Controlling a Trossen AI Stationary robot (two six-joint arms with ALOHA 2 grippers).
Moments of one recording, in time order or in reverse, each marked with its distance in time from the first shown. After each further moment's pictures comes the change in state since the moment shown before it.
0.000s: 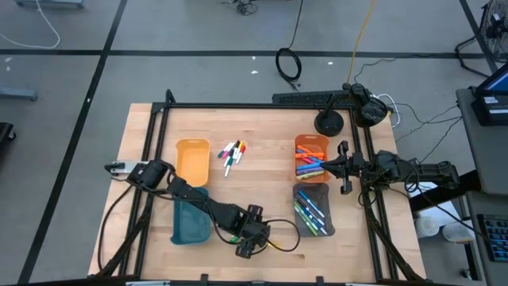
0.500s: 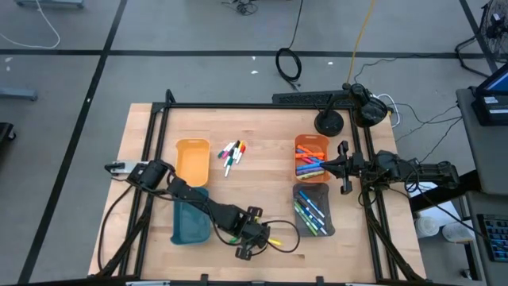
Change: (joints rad) left arm -0.002 0.000 0.000 0.000 0.029 -0.026; right arm 0.000 0.000 0.000 0.000 0.000 0.000
